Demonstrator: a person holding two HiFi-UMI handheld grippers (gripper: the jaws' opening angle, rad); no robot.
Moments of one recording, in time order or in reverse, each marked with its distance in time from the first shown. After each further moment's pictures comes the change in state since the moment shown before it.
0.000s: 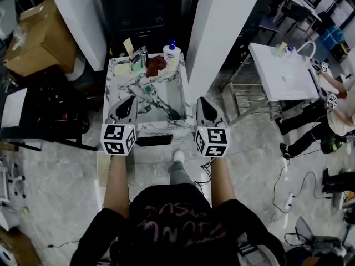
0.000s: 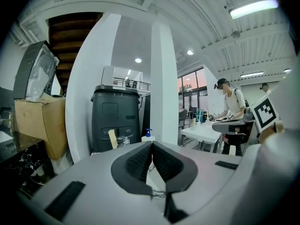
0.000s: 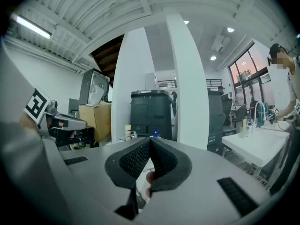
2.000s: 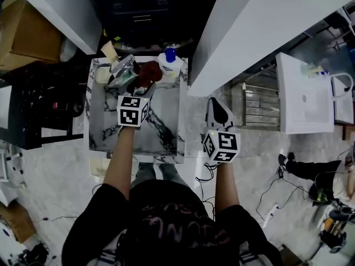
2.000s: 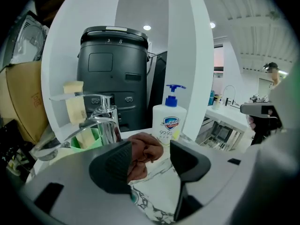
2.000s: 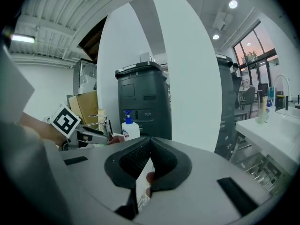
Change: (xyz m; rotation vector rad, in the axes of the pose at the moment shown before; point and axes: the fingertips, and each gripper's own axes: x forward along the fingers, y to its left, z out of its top) left arm 0.318 0.056 -0.107 -0.095 0.349 0.052; right arm 0.221 -0.133 -0.068 0.066 0.191 0.078
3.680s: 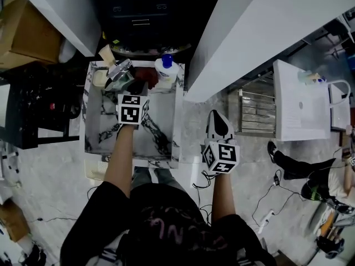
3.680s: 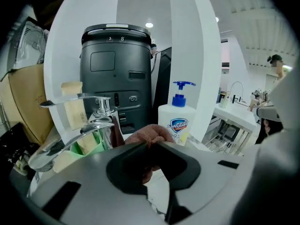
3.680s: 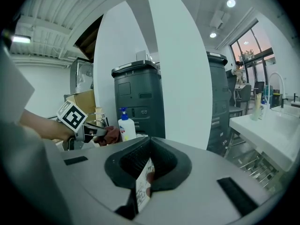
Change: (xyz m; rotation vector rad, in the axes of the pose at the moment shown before) left arm 0.017 0.010 0.008 0.001 0.030 0.075; right arm -0.019 -0.020 -0.013 0.024 0.024 -0.031
